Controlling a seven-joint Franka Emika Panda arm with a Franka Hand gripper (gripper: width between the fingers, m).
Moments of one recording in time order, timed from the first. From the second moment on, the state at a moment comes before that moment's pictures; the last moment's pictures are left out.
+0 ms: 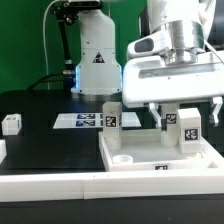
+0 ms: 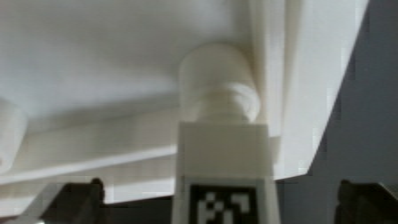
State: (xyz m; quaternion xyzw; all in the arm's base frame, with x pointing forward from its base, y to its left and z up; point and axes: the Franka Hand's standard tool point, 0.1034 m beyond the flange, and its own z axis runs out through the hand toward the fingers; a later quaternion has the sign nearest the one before) arm 0.587 0.109 0.078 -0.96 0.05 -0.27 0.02
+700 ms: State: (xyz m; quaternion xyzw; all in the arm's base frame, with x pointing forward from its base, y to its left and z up) arm 0.598 0.099 0.105 -0.97 0.06 -0.21 0.04
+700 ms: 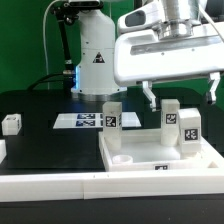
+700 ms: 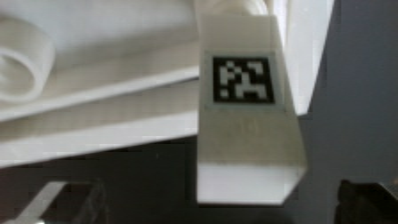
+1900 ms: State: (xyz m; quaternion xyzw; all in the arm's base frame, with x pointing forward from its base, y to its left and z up) arm 0.603 0.109 0.089 -0.99 0.08 0.01 0.08
